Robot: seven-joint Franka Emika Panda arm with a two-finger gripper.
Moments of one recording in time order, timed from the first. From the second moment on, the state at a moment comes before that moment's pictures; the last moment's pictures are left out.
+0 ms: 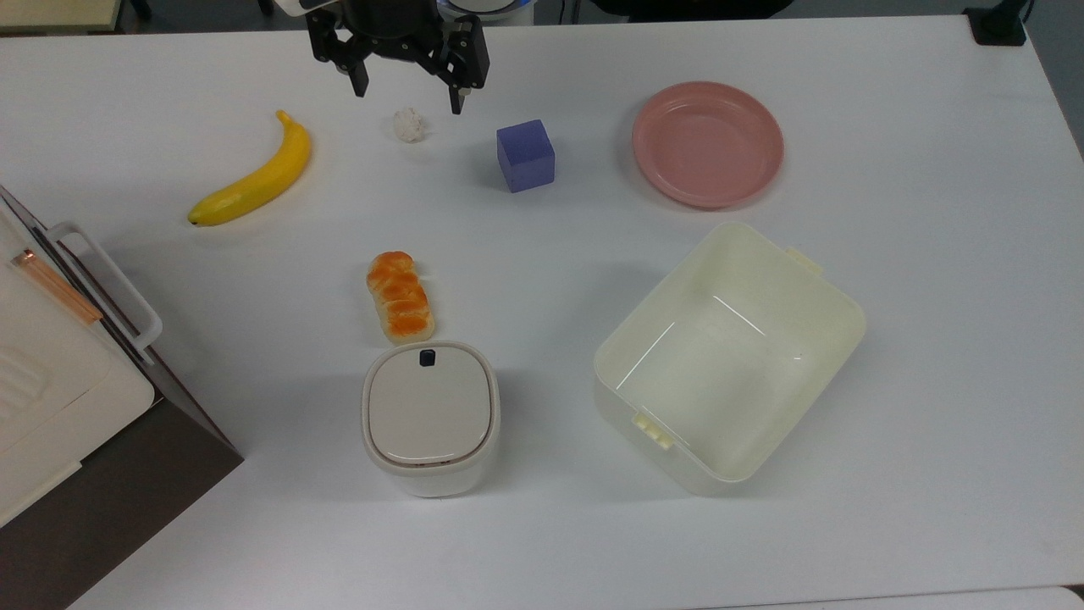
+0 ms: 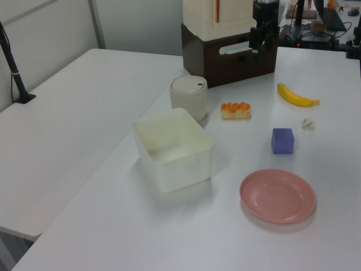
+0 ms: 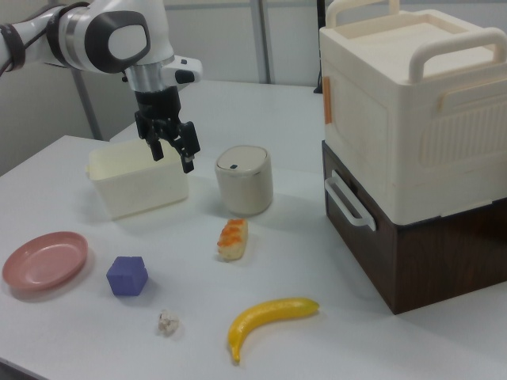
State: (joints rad) arm 0.63 0.11 -0.72 -1.63 0.06 1.70 0.10
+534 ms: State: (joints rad) arm 0.63 0.11 -0.71 -1.62 0.05 1.73 0.11
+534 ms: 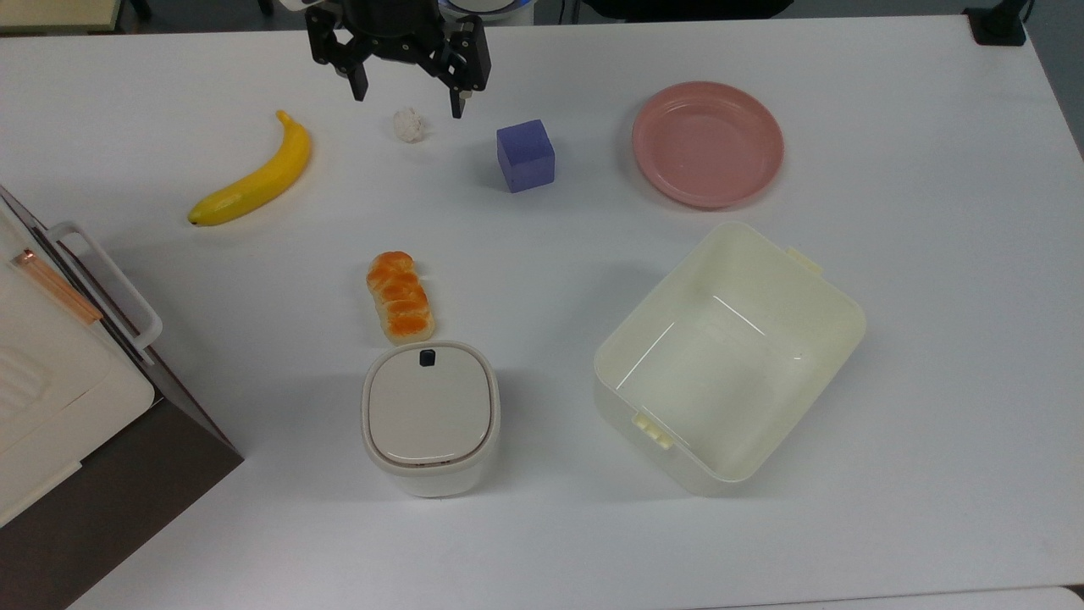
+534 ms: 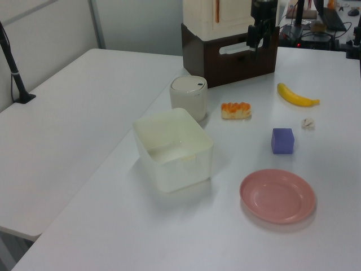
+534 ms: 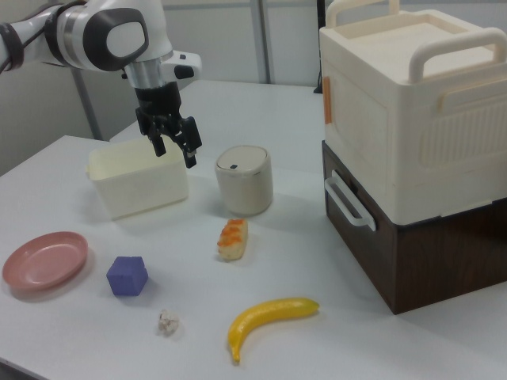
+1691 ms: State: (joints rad) arm 0.64 0.09 -0.71 -1.63 0.03 1.72 0.10
